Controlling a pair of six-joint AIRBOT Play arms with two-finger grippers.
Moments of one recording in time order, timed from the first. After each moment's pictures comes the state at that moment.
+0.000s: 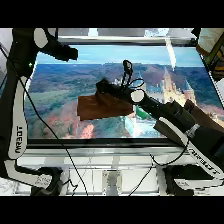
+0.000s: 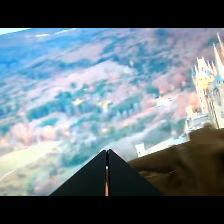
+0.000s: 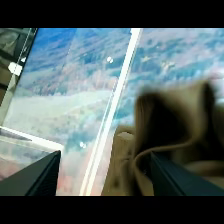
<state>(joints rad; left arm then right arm) -0.28 -1.58 2.02 1.67 -1.29 -1.56 0.60 -1.49 1.18 -0.52 0.23 1.26</state>
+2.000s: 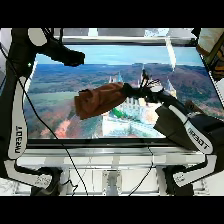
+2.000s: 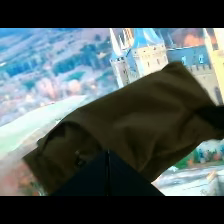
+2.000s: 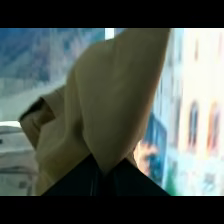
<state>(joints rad) -0.27 -1.58 2.02 1.40 -1.38 -1.55 0.23 -1.62 1.15 -0.35 0.57 1.12</state>
